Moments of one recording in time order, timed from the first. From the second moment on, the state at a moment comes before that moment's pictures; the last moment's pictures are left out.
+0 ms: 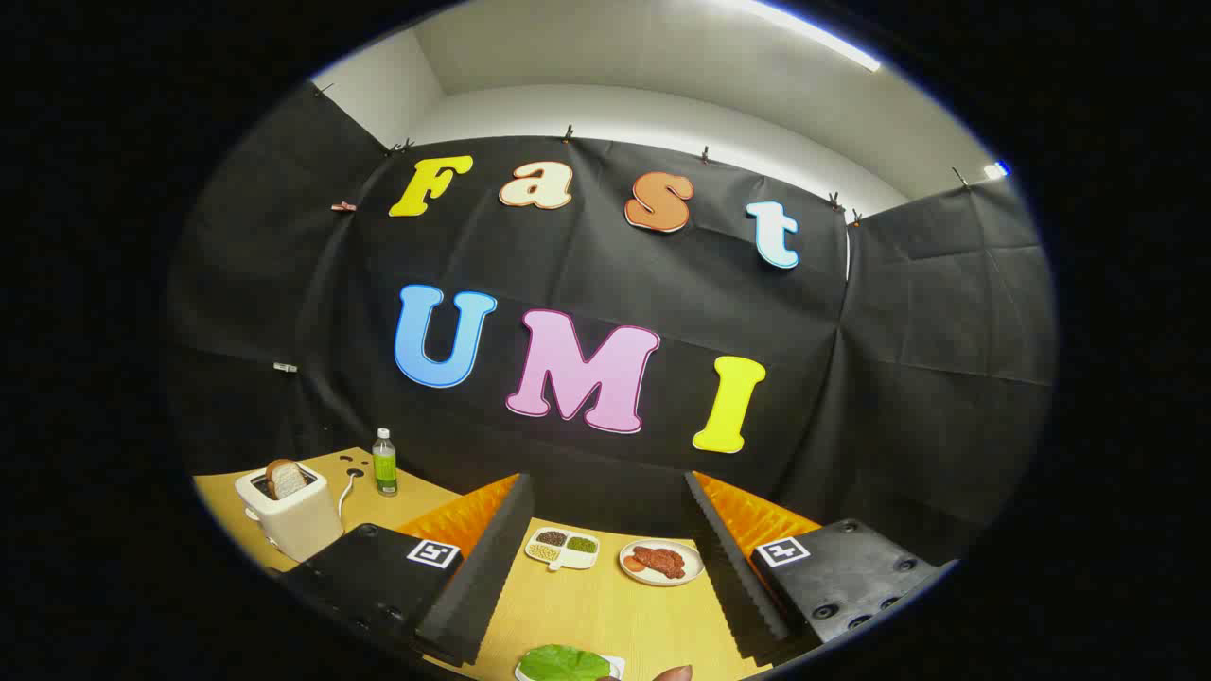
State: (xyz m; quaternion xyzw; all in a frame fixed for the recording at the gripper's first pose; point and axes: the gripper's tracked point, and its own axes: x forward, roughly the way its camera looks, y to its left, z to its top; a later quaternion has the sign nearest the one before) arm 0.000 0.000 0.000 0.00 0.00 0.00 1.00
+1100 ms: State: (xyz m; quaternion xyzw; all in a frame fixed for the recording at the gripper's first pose) arm -0.008 0.005 -0.002 0.00 0.01 0.01 1.00
